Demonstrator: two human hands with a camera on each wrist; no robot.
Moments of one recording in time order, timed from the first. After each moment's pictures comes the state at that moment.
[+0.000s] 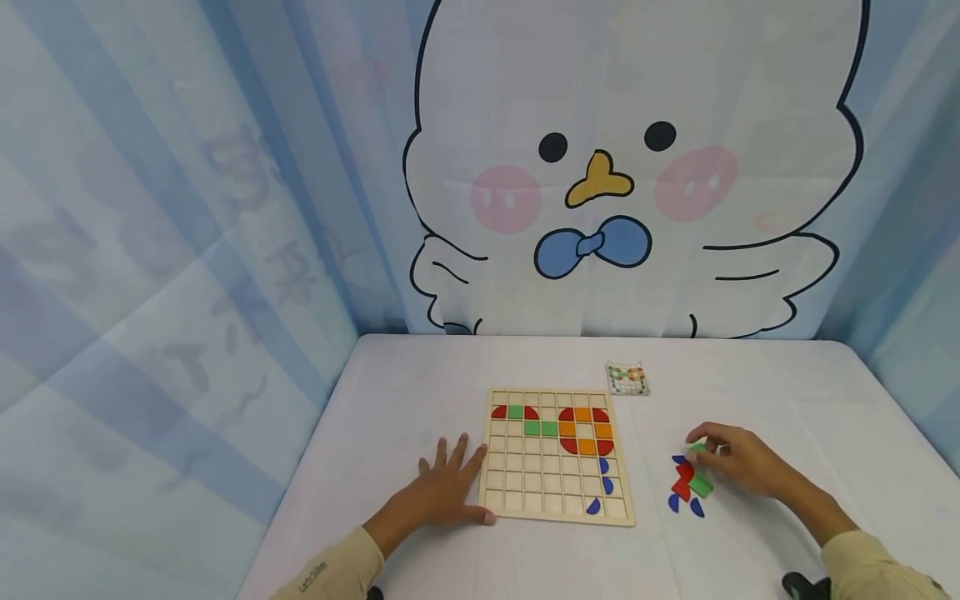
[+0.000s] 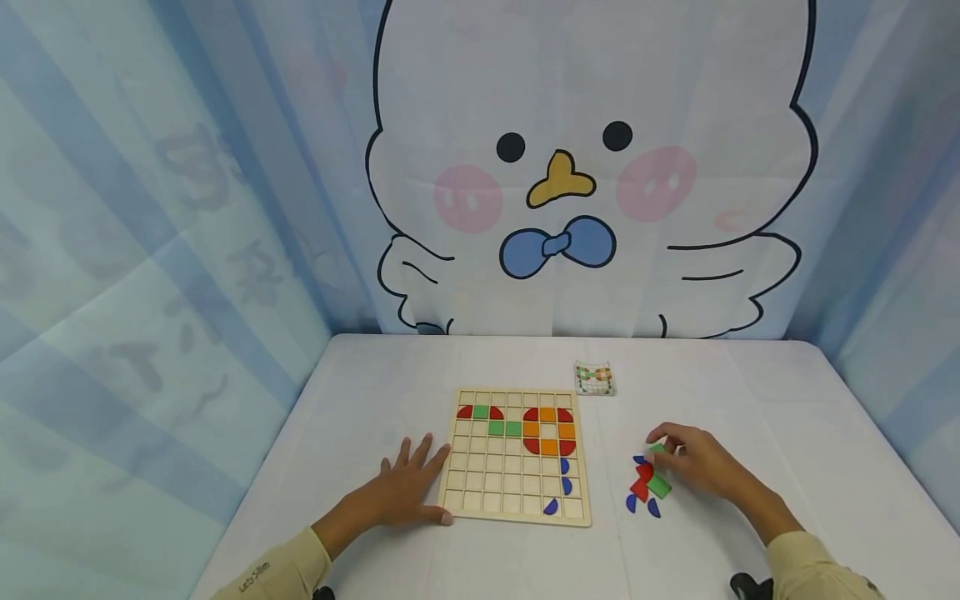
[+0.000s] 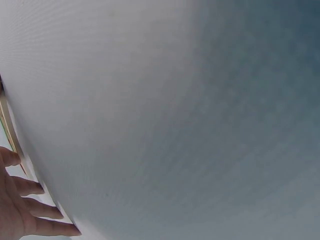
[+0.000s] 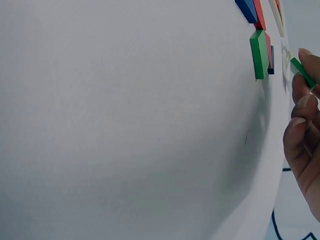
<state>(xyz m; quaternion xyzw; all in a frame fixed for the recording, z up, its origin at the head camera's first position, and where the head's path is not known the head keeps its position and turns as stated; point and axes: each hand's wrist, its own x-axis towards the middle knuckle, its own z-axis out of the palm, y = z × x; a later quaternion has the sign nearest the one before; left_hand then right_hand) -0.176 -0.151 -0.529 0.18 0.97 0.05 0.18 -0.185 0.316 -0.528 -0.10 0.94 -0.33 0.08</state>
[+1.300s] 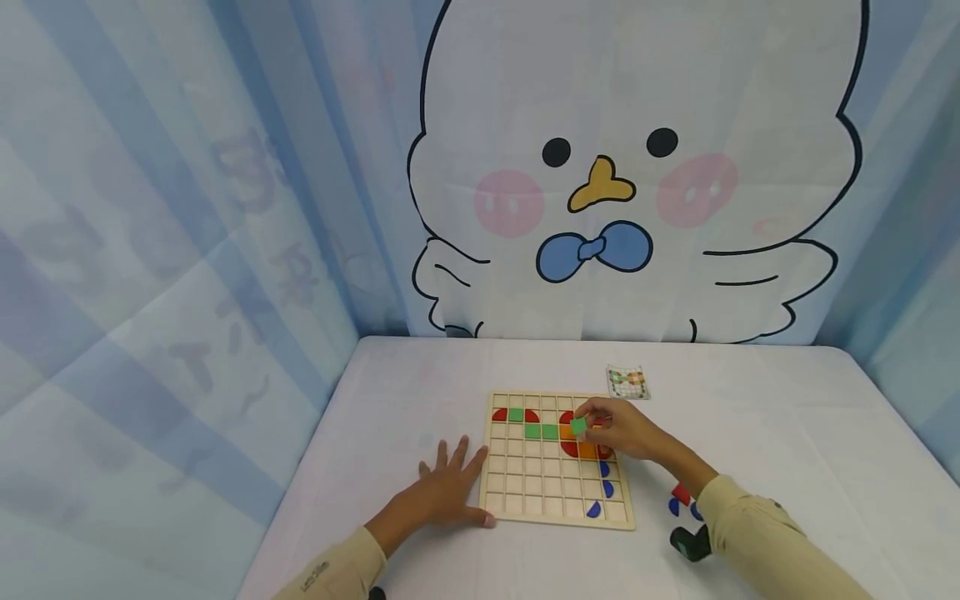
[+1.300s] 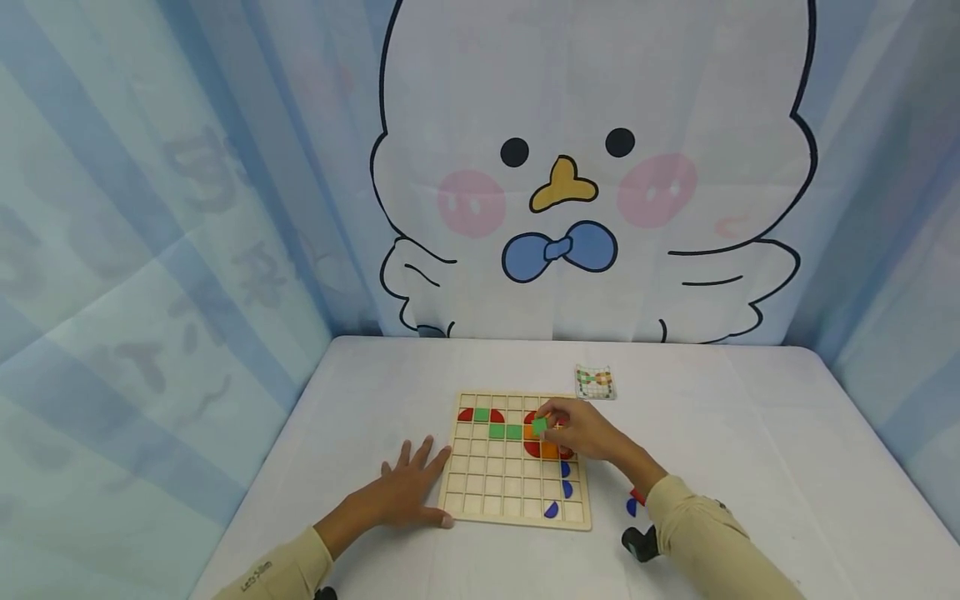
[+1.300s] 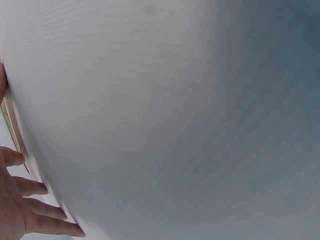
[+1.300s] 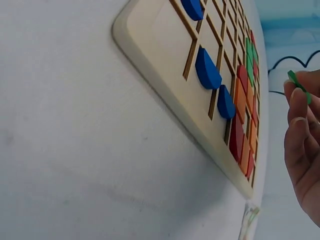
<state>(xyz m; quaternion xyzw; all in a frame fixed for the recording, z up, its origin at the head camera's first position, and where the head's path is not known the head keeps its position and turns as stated) -0.175 -0.148 -0.521 0.16 0.96 0.09 0.20 -0.237 0.181 -0.510 -0.21 0.87 -0.43 0.10</state>
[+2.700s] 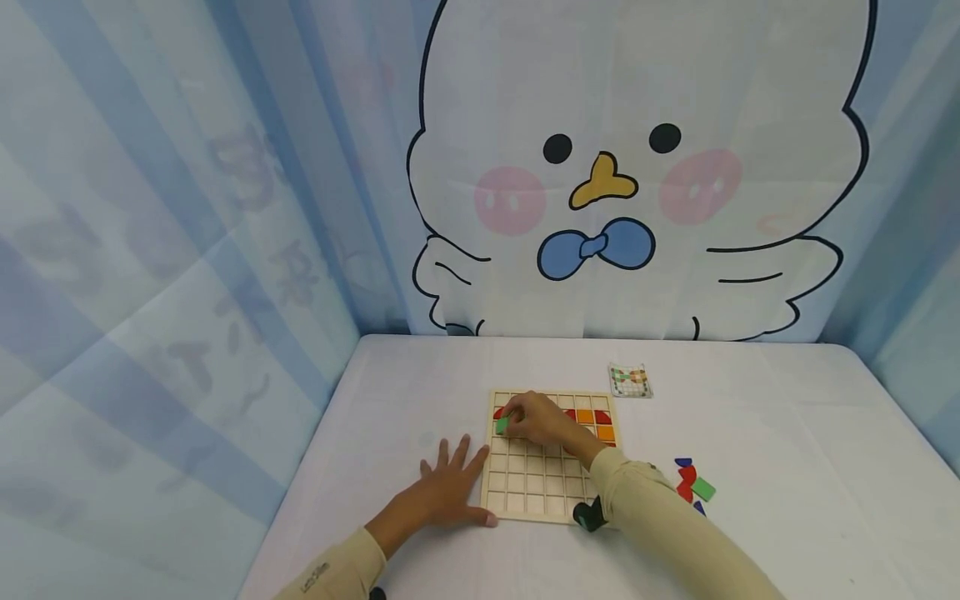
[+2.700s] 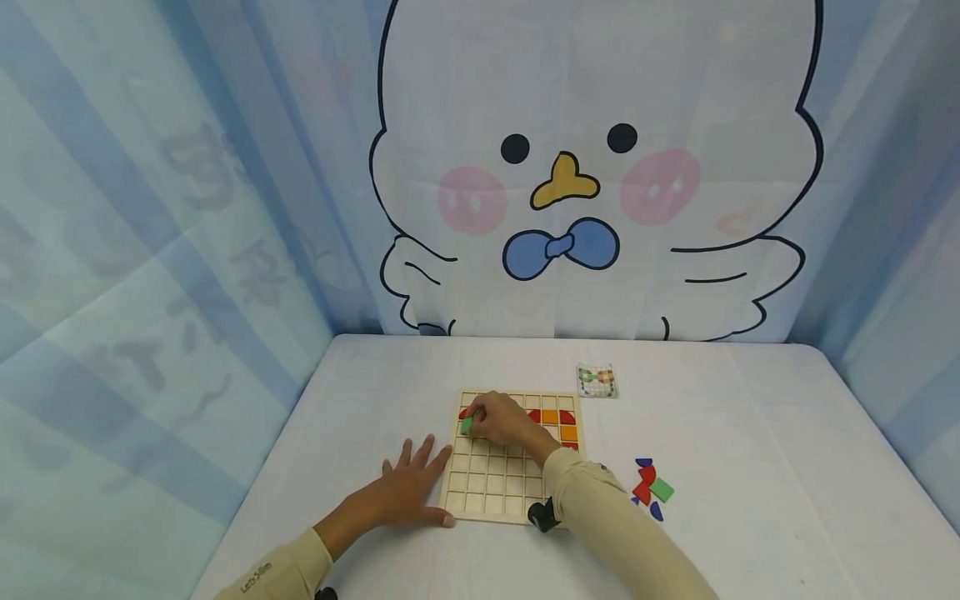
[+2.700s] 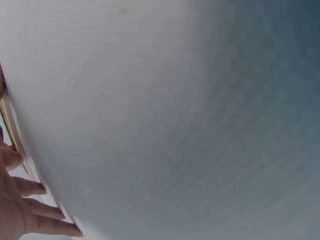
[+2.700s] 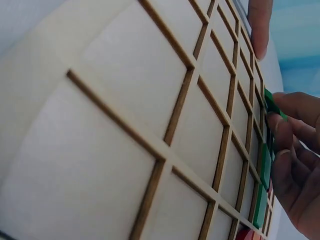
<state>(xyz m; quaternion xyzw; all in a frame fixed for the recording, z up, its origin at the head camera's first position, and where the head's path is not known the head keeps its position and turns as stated) -0.174 -0.152 -0.516 0.19 0.96 0.09 0.20 -0.270 0.059 -0.521 -0.21 0.88 -0.40 0.13</state>
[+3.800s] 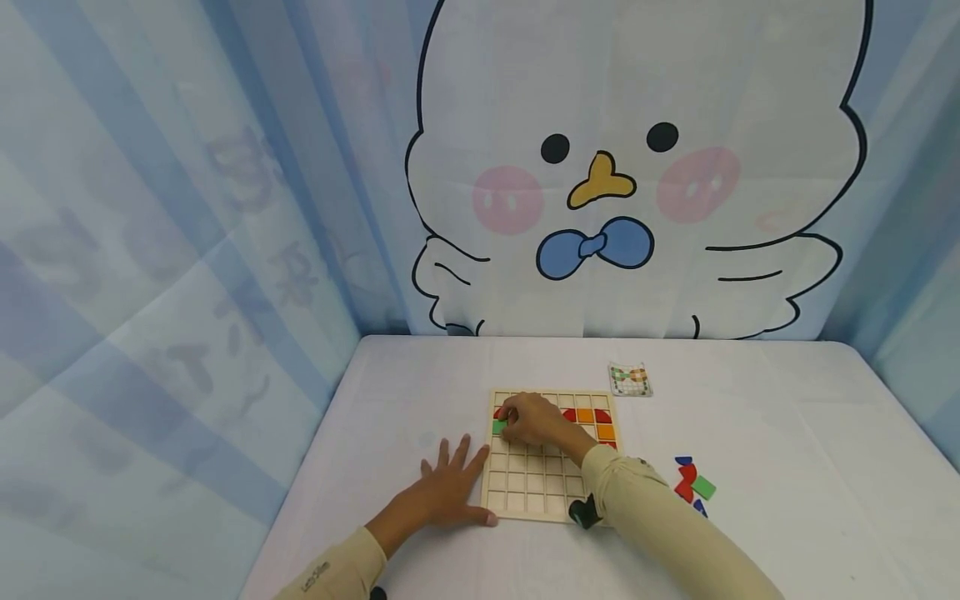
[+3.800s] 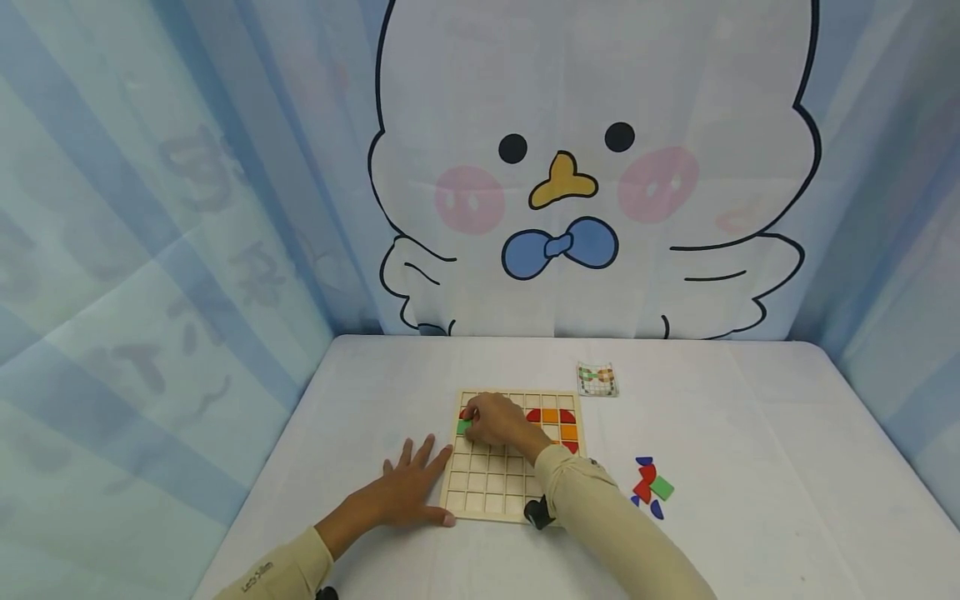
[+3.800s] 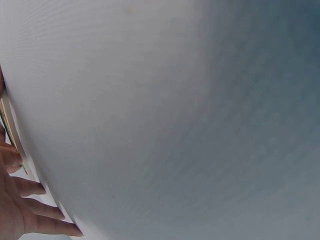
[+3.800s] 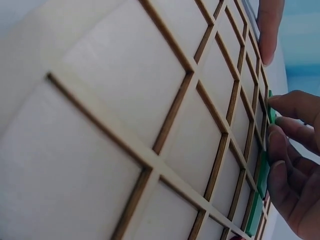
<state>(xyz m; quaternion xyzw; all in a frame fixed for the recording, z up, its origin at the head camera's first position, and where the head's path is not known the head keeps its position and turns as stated) -0.174 -0.150 -0.517 0.18 0.96 0.08 0.21 -0.269 0.048 -0.520 -0.19 0.92 -0.32 0.12</state>
